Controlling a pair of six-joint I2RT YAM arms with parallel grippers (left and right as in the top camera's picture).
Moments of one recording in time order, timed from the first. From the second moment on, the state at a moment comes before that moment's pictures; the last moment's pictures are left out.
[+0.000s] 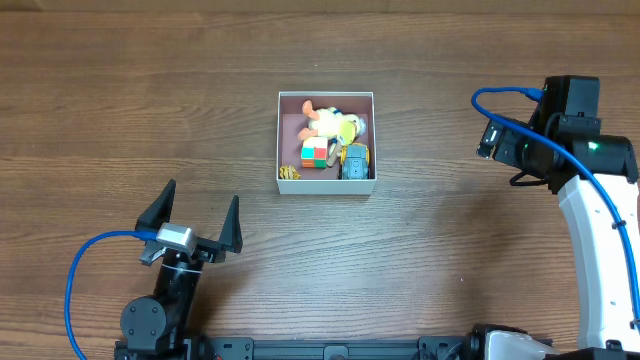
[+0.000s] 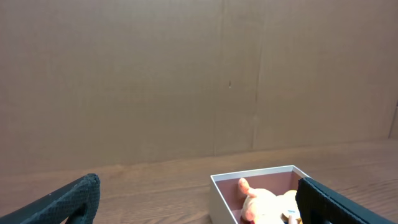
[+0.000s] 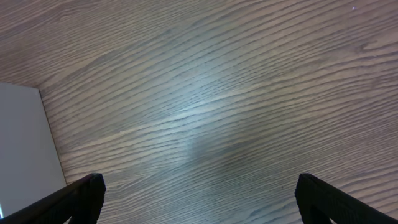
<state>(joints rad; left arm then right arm) -0.03 0.02 0.04 0.18 0.21 -0.08 -0.09 1.39 1.28 -0.98 0.06 0.24</state>
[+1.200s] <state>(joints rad) -0.03 0.01 0.01 -0.06 0.21 -0.07 -0.09 1.39 1.28 -0.98 0.06 0.24</state>
